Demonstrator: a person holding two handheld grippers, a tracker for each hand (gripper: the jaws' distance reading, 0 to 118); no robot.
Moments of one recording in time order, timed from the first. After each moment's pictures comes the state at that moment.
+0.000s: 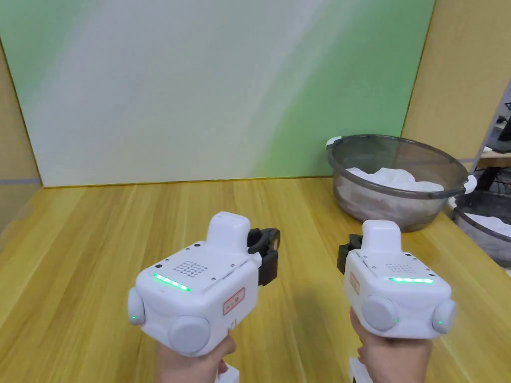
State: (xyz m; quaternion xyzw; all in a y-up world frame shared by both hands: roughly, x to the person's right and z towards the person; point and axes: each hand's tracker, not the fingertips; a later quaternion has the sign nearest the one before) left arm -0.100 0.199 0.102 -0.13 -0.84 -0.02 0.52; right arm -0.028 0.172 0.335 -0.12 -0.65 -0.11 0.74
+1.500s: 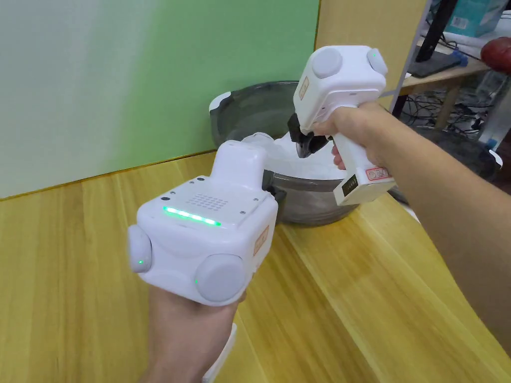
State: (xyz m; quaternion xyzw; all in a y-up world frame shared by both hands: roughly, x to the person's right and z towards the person) left arm 0.202 0.192 0.262 -0.12 -0.84 -0.14 0.51; right arm 0.443 0.220 0.455 -0.40 -0.55 -0.37 0.63
